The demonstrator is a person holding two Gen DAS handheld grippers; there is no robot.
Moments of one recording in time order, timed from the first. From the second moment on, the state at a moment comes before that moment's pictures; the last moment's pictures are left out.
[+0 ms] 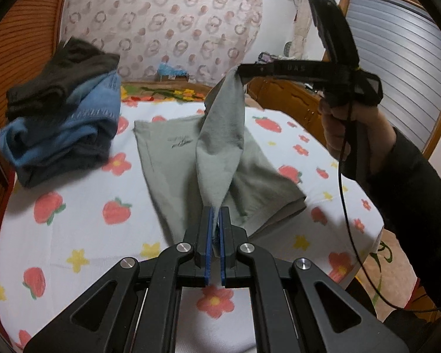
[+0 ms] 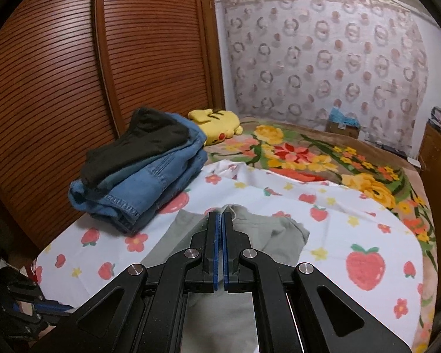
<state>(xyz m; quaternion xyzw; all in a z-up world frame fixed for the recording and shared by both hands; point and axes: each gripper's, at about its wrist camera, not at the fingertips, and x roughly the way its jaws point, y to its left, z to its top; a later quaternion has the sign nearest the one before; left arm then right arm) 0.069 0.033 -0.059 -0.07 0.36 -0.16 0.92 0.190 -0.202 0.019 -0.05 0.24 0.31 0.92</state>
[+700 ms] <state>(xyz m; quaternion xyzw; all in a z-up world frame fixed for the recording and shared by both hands) 0.075 0.035 -0.092 -0.06 0.40 -0.15 0.90 0.146 -0.228 0.003 -0.08 0.30 0.28 0.91</state>
